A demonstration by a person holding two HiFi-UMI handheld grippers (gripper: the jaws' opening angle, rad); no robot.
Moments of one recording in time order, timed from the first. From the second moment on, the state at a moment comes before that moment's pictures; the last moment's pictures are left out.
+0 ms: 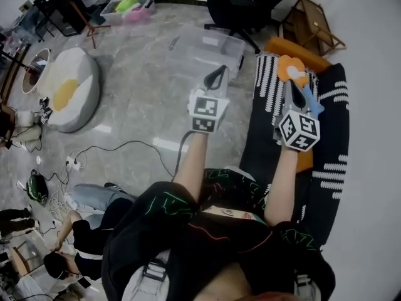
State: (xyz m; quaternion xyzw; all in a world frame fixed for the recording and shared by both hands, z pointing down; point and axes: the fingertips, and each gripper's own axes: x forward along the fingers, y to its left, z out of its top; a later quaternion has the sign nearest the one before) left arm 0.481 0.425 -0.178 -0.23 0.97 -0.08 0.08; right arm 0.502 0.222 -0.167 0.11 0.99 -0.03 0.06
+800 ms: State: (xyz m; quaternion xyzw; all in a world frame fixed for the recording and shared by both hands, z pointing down) left arm 0.370 0.408 -0.177 -0.19 0.98 -0.10 0.06; right arm 0.375 0.189 -0.162 0.15 0.98 -0.08 0.06
